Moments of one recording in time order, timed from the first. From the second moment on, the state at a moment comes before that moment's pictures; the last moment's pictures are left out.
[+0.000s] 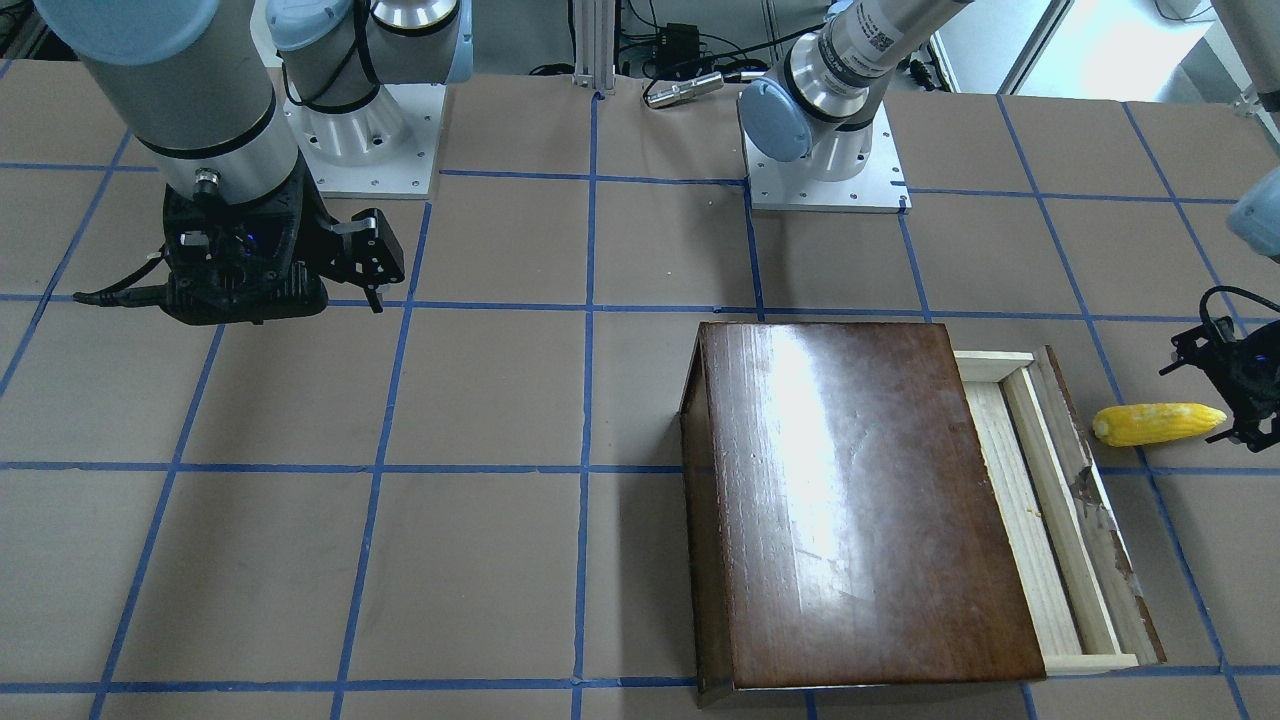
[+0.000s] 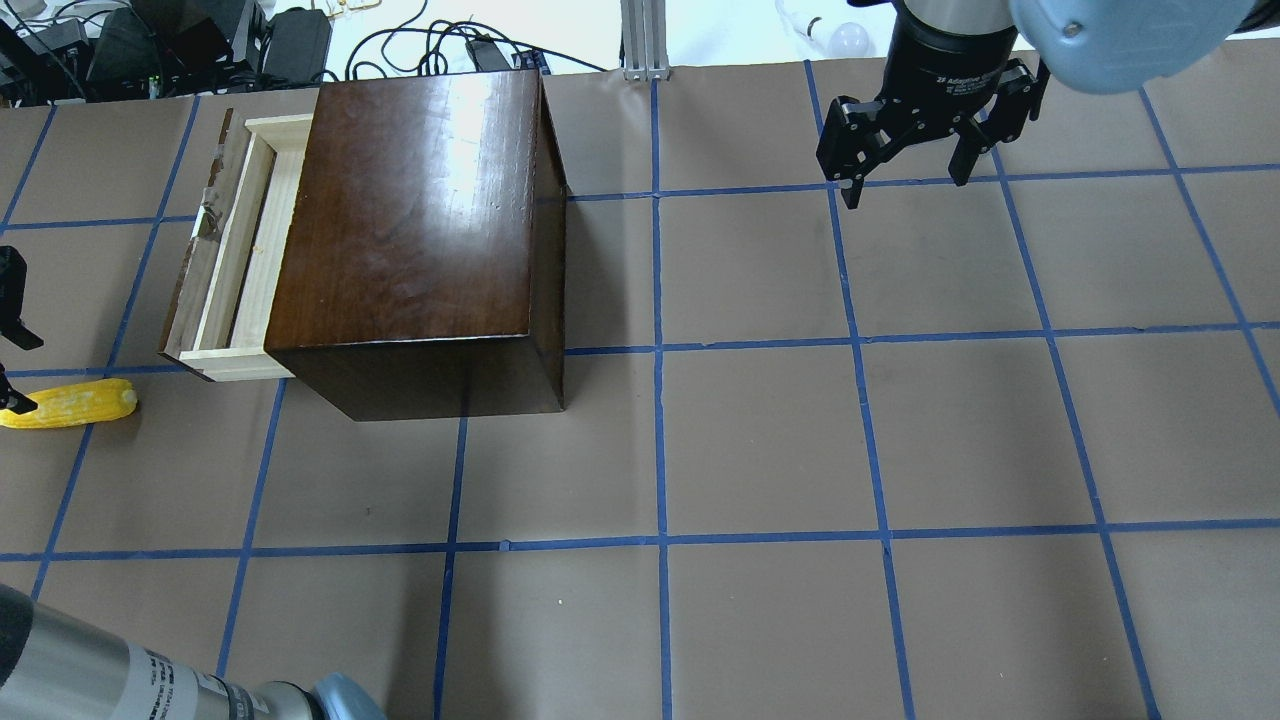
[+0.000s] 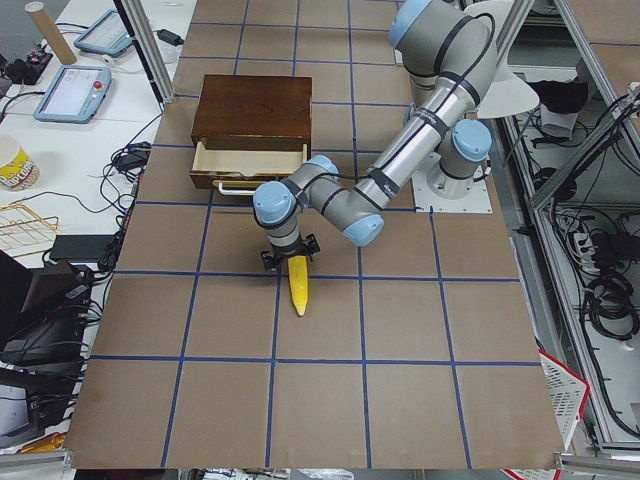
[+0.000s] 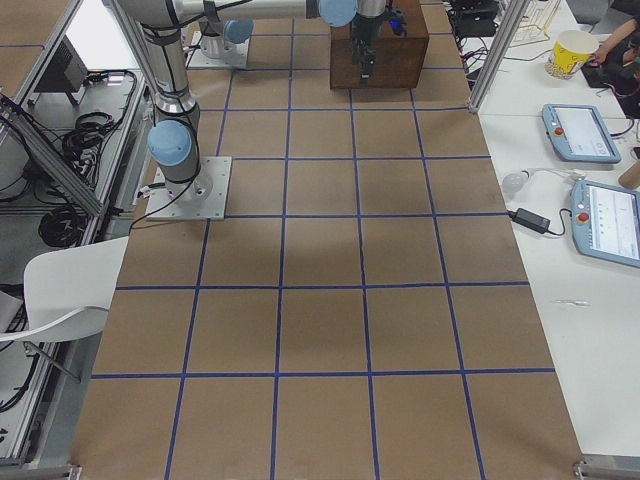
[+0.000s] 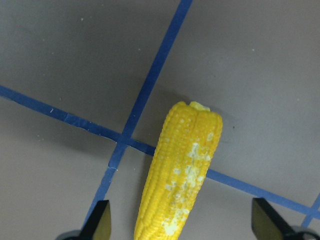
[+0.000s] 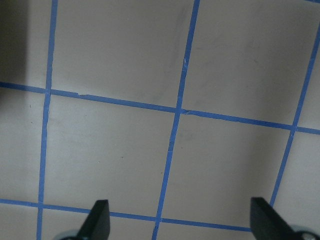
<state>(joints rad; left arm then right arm) -0.78 -2.01 -1.66 -1.09 1.67 2.08 1.64 -1.41 1.41 -1.52 -1.62 -0.10</state>
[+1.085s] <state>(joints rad) -0.73 -2.05 -1.76 -0.93 1.60 2.38 1.64 -1.41 1.41 -1.52 -1.62 -0.10</state>
